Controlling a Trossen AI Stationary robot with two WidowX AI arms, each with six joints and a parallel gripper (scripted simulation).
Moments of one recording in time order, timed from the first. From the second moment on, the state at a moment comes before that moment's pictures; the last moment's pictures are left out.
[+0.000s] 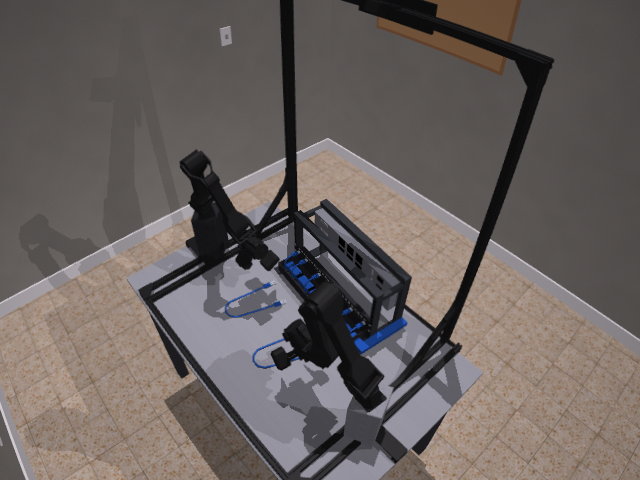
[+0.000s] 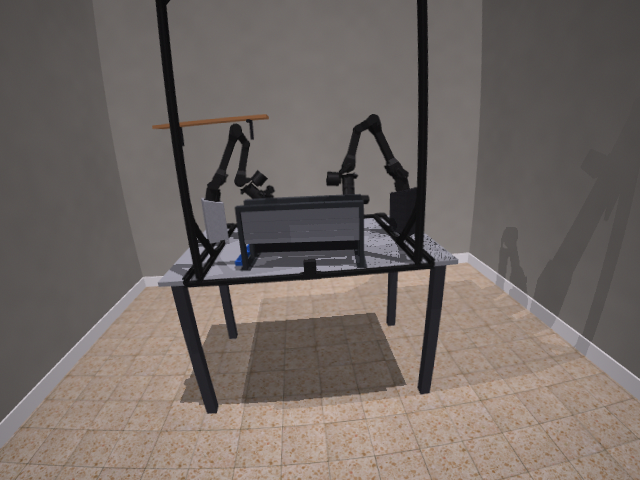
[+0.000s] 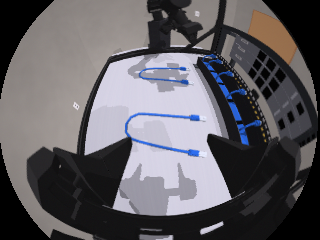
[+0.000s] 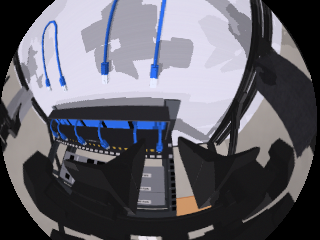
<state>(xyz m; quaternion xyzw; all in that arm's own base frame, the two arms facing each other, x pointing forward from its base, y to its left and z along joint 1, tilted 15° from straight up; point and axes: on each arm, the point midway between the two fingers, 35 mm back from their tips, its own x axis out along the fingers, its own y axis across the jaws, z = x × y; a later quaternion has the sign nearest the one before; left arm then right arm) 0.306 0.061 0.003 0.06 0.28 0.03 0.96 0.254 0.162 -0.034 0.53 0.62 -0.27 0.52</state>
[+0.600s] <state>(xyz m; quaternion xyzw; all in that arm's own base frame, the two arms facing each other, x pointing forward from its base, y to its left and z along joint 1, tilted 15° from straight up) 0.306 0.061 0.003 0.06 0.28 0.03 0.96 0.271 0.224 -0.041 0.52 0.60 -0.31 0.52</state>
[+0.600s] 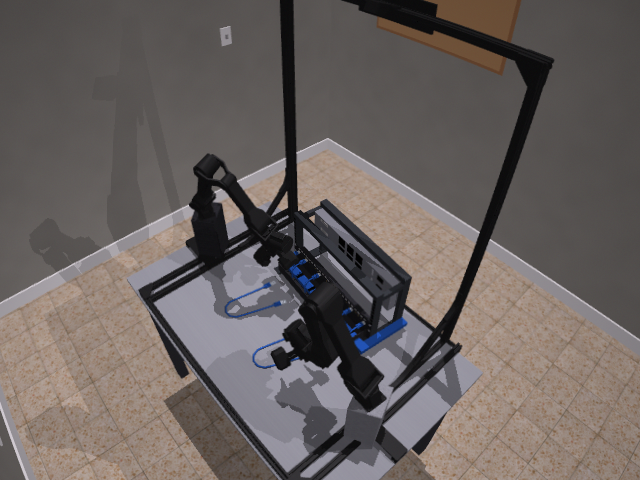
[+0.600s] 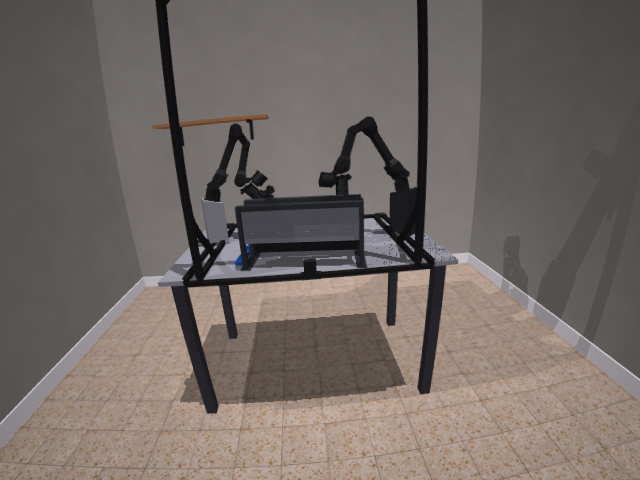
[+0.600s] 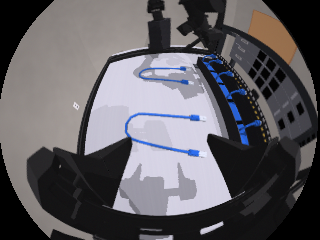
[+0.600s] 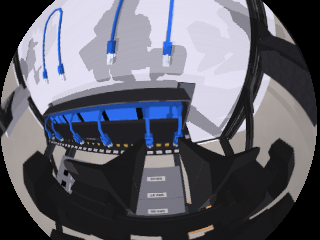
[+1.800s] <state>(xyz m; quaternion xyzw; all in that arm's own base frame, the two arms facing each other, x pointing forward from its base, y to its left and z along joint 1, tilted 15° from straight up) 0.306 0.061 0.003 0.06 0.28 0.03 0.96 0.286 0.279 -0.098 0.52 0.59 -0.32 0.53</state>
